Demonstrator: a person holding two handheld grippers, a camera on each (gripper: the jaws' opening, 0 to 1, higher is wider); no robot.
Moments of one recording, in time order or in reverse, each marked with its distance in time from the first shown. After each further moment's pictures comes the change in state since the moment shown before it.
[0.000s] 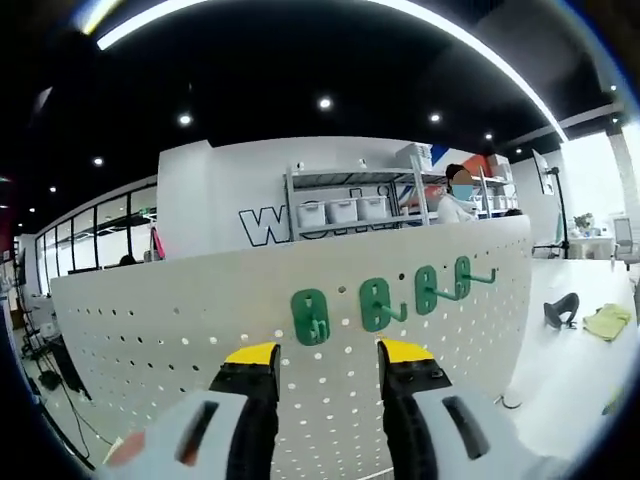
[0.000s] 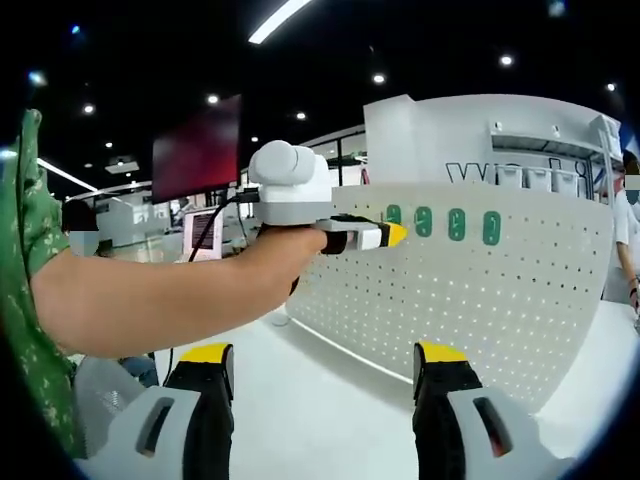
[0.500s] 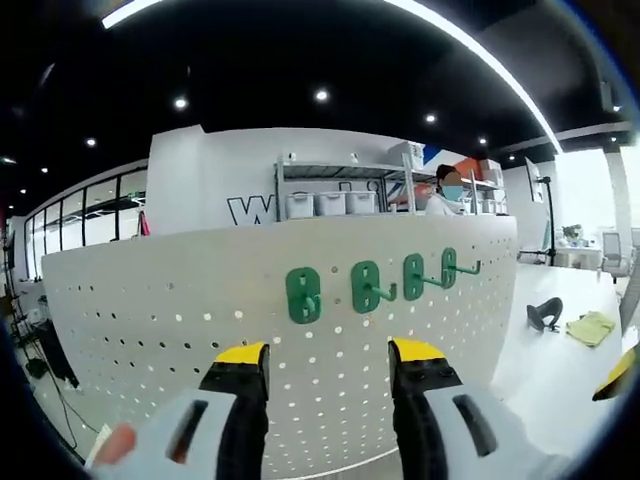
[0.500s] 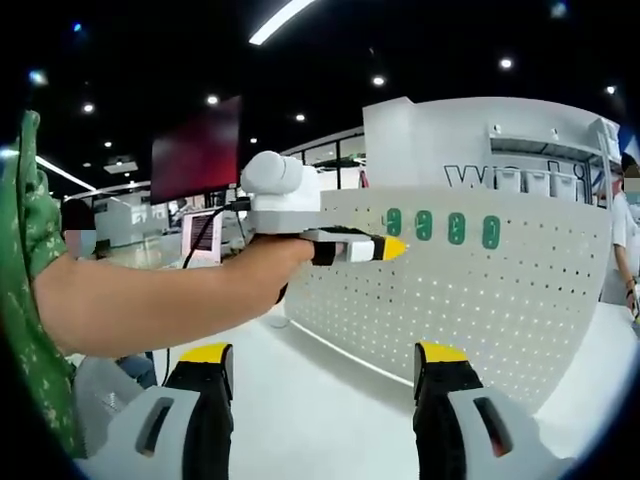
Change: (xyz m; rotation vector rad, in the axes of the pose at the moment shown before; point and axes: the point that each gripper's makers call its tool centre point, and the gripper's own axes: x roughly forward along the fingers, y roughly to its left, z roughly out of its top) left arm -0.010 -0.003 -0.014 -0.039 0.033 -0.060; right arm -0.002 0.001 0.003 -0.003 -0.011 -0.018
